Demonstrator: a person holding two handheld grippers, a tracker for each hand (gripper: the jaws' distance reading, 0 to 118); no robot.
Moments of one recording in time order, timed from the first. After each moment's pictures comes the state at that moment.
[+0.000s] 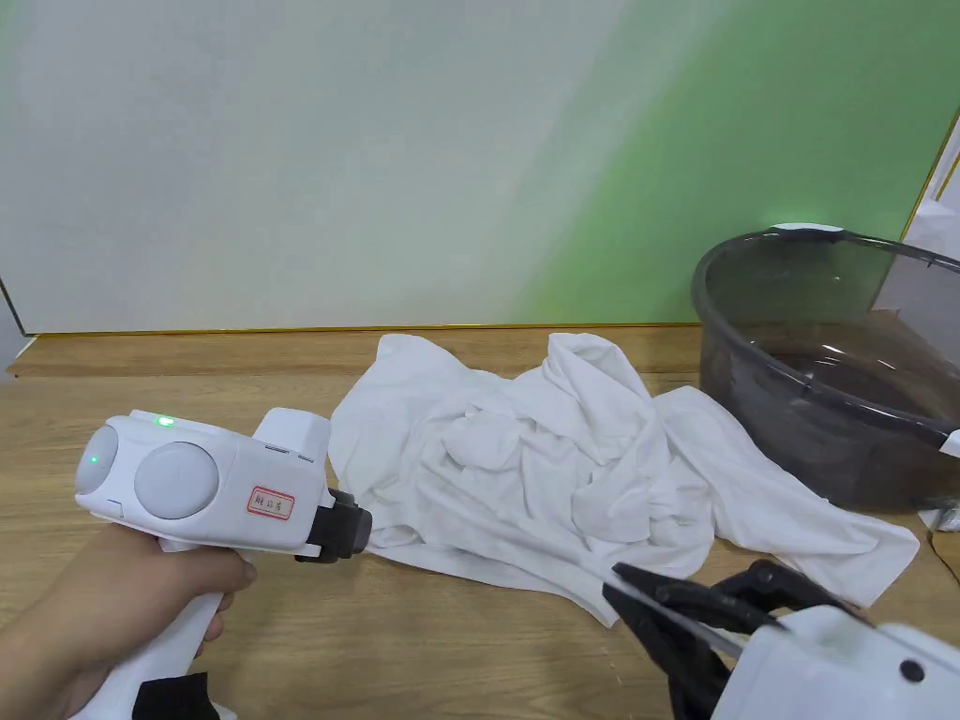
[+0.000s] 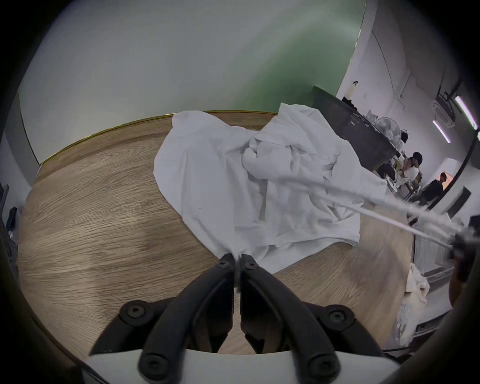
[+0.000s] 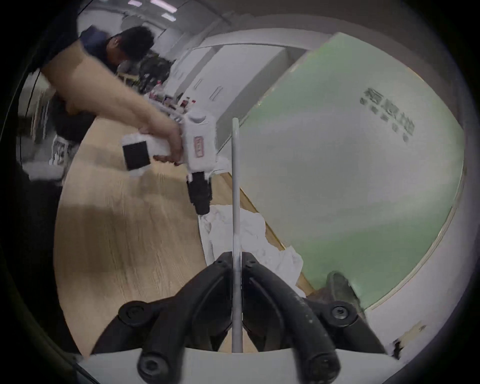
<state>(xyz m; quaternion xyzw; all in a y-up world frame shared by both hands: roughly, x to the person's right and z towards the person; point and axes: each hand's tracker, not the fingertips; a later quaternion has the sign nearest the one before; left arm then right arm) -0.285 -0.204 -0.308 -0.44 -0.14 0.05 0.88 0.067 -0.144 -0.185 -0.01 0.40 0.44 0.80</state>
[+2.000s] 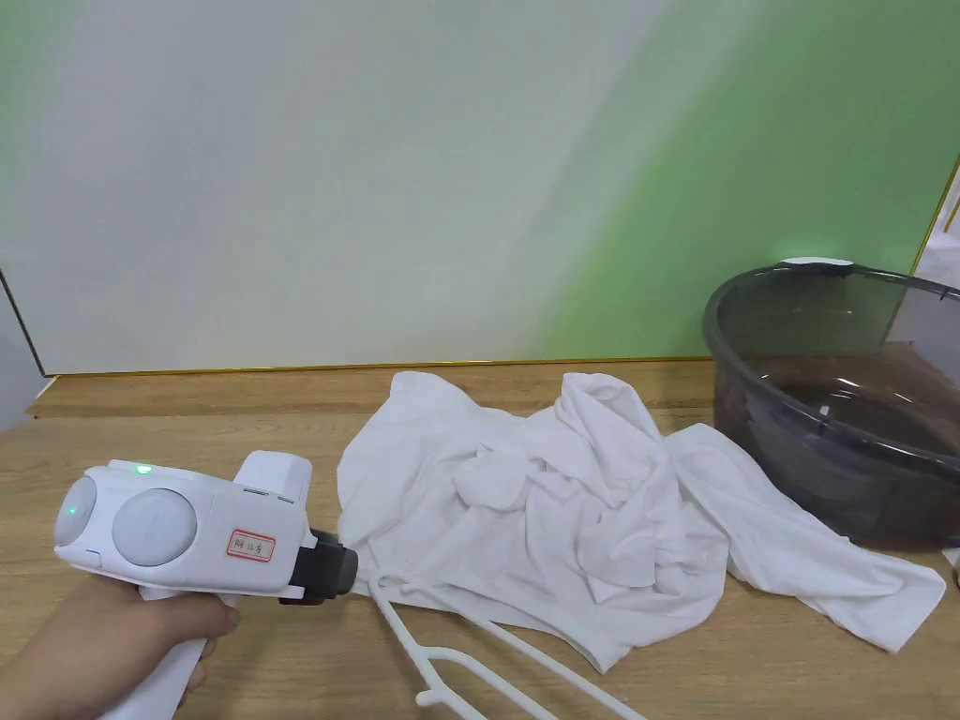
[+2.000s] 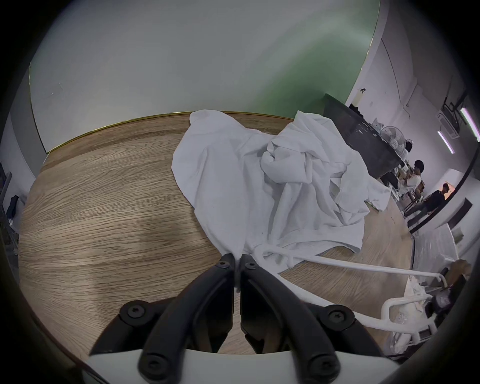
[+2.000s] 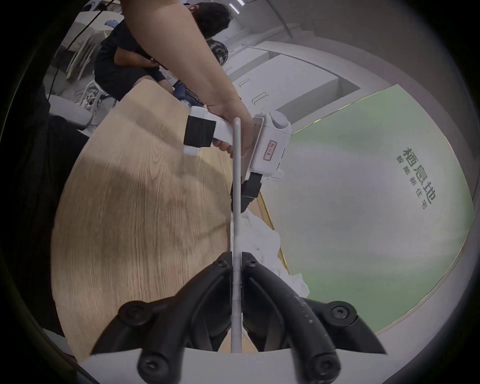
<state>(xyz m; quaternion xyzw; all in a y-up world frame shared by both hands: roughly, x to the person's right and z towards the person) -0.310 -0.206 -0.306 -0.44 -0.12 0.06 0.89 0.034 -0.186 -0.146 0.04 0.42 0.53 0.73</state>
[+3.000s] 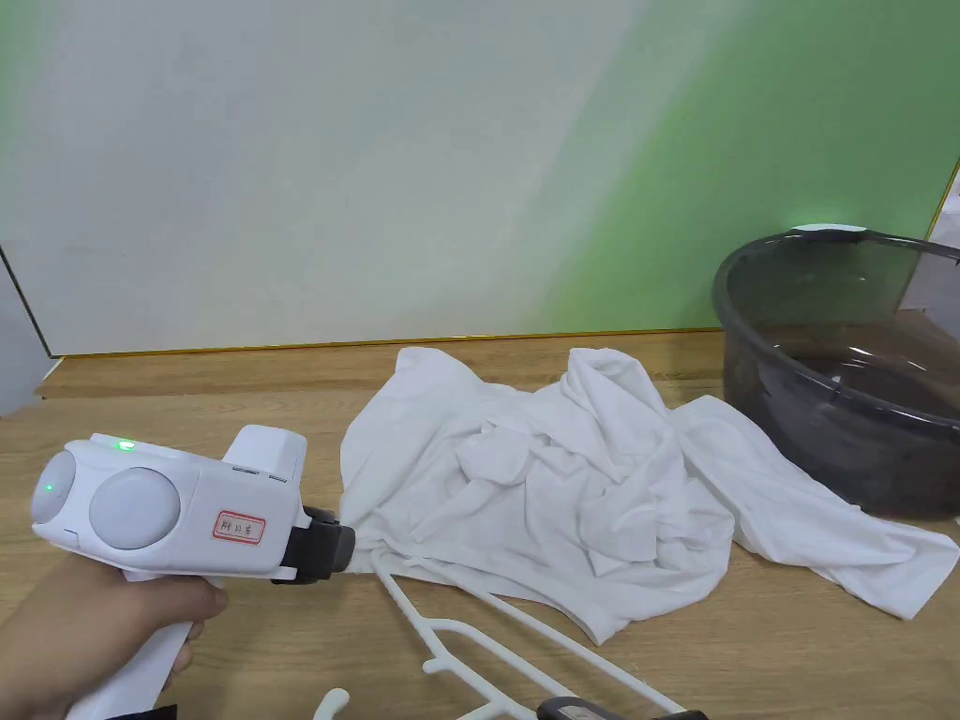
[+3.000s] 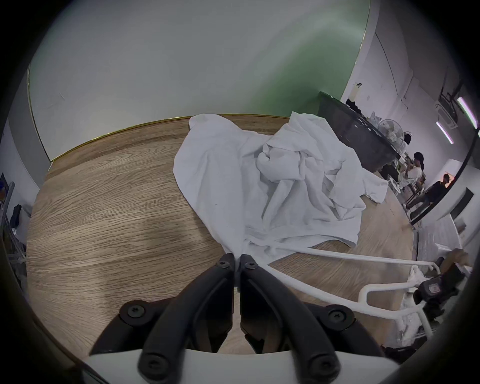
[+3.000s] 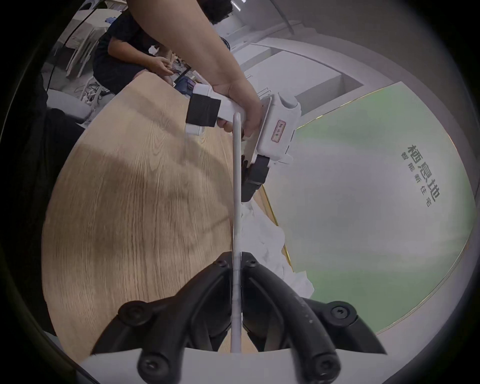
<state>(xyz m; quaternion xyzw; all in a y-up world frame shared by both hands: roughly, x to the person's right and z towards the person) -0.310 -0.195 -0.293 -0.44 -0.12 0.04 0.89 0.025 -0.203 -0.157 0.04 0.42 0.53 0.73</state>
